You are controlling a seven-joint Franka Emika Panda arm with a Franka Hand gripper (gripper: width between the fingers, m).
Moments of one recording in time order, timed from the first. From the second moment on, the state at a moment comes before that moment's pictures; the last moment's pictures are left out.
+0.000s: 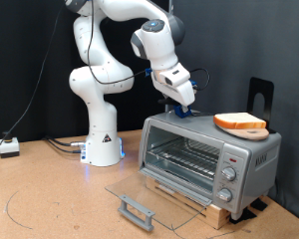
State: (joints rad) arm 0.13 -0.78 0.30 -2.86 0.70 2.02 -0.87
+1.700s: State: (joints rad) arm 0.08 -0.74 0.38 -2.86 0.77 2.11 -0.86
